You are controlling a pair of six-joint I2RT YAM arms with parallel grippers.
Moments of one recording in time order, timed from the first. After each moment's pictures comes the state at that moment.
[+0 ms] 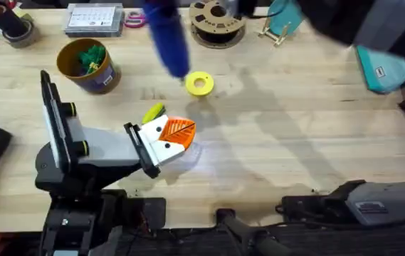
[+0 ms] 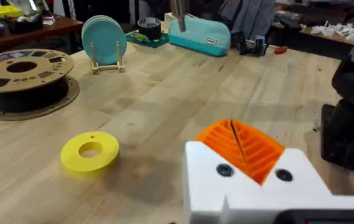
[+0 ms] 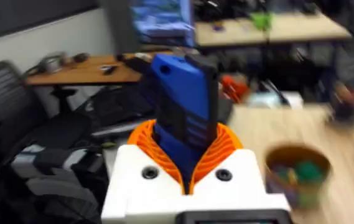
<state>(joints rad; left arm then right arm) -0.01 0.01 0.01 -0.11 1.05 0.02 0.52 1.55 1.31 0.38 -1.28 0.25</state>
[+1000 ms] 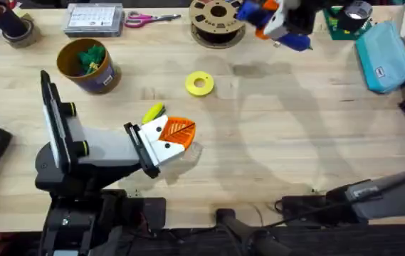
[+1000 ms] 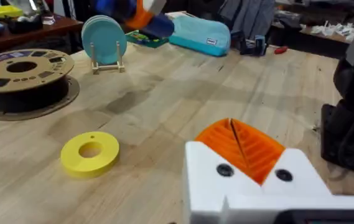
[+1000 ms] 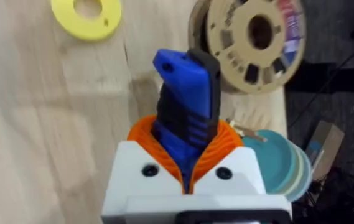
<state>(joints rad) -0.01 0.01 0.01 -0.11 1.05 0.02 0.23 1.66 1.56 -0.90 -0.26 -1.17</state>
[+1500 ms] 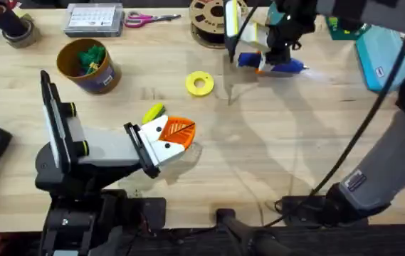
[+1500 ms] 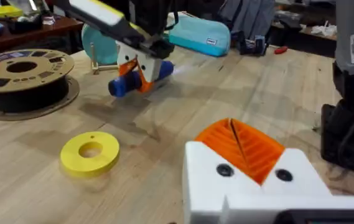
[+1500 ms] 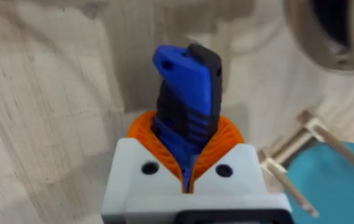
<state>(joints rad) -0.01 0.01 0.01 -0.11 1.05 0.02 0.22 2.00 1.53 -0.84 -0.03 -1.33</state>
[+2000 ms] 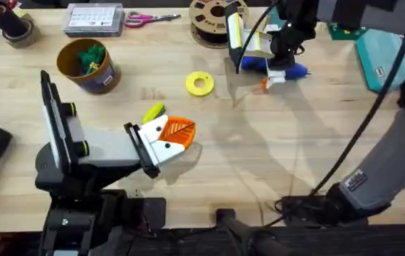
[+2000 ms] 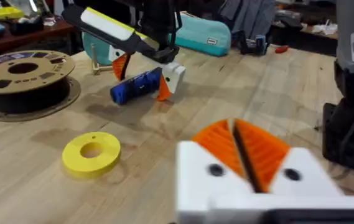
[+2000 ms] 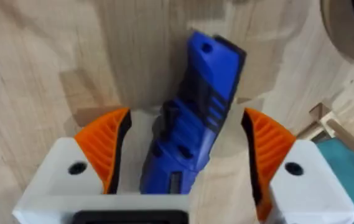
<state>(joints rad) -0.01 0.01 0.01 -0.11 1.05 0.02 0.20 2.00 1.48 -0.81 0.02 -1.38</state>
